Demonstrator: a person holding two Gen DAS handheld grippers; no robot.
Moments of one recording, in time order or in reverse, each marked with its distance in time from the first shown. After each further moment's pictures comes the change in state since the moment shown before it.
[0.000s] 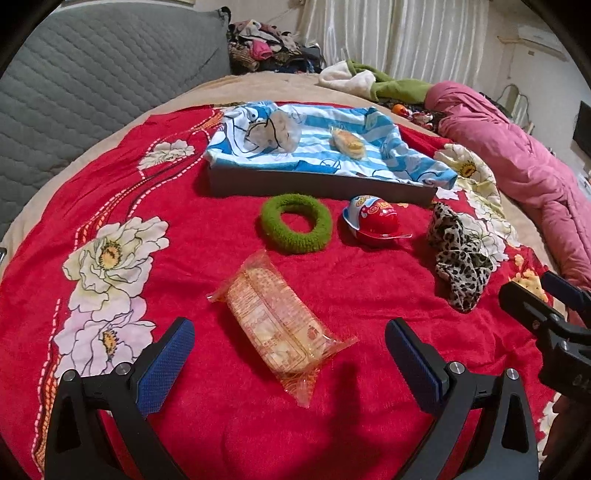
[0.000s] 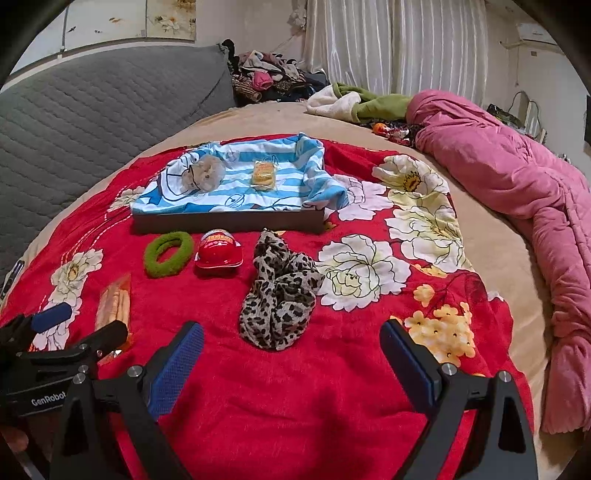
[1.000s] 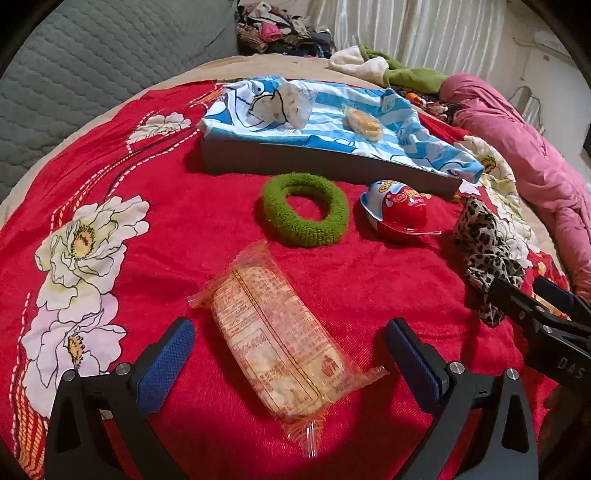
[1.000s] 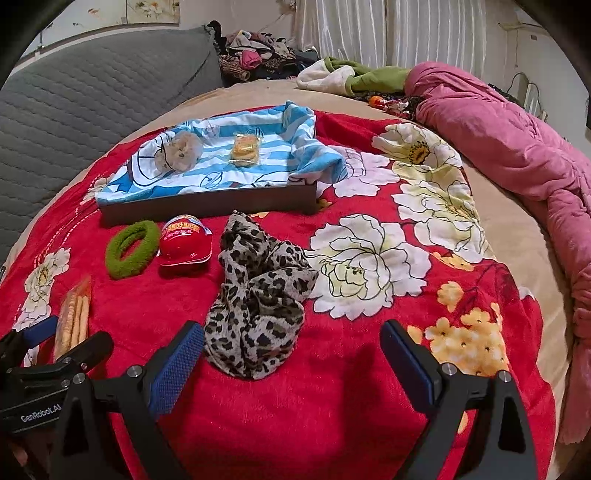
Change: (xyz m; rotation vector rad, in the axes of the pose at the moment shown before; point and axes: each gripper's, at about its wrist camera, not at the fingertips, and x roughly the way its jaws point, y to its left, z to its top) left arm 0.043 0.007 0.004 -0.049 0.063 0.002; right arm 0.058 -0.007 0.008 0.020 0.085 -0.017
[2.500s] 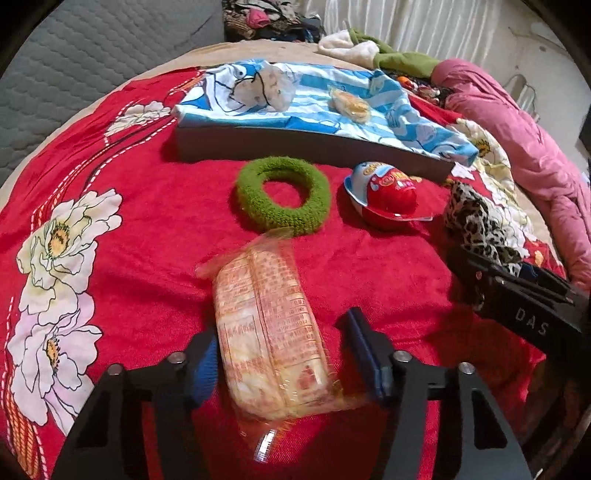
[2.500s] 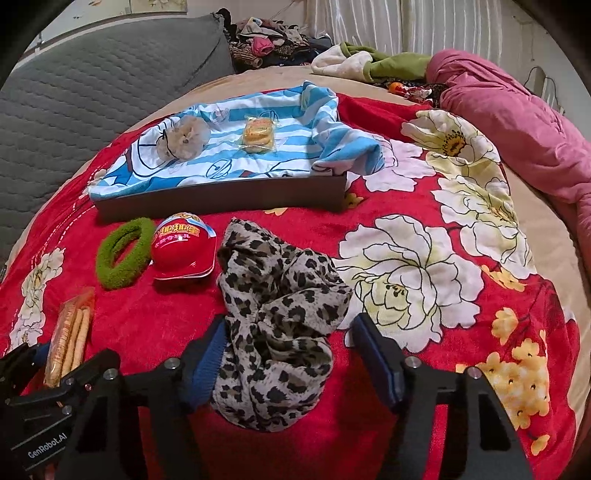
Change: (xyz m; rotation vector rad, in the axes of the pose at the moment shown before) left arm 0.012 -0.011 0.002 0.034 0.066 -0.031; right arm 0.037 0.006 0.013 -0.007 0.044 0.067
